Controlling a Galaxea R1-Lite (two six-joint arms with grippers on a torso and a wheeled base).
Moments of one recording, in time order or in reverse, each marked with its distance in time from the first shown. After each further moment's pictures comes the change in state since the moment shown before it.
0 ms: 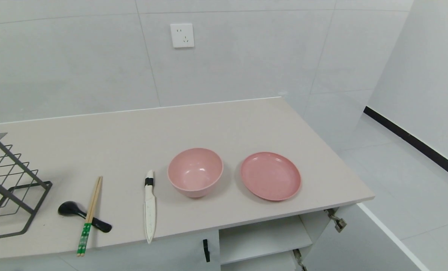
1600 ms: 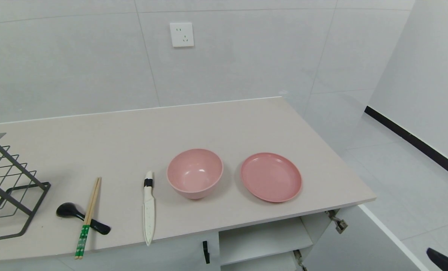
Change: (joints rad) left arm 0.000 0.000 0.000 0.000 -0.004 -0.004; right arm 0.180 0.627 -0.253 -0.125 0.211 0.001
